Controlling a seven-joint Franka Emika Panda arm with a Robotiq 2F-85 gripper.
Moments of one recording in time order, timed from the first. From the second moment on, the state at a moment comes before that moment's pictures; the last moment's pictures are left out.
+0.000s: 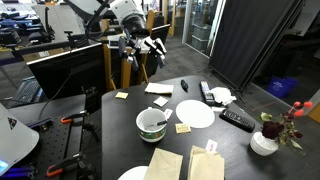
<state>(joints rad) 0.14 -0.01 0.12 -2.32 -0.98 1.86 2.04</state>
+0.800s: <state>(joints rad) 0.13 0.00 0.11 -2.33 -0.99 1.97 2.05</state>
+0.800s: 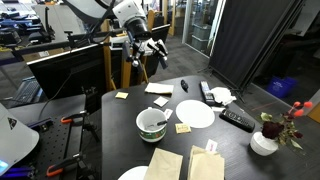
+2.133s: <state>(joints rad) -0.01 0.00 -0.03 -2.60 -0.95 2.62 1.81</state>
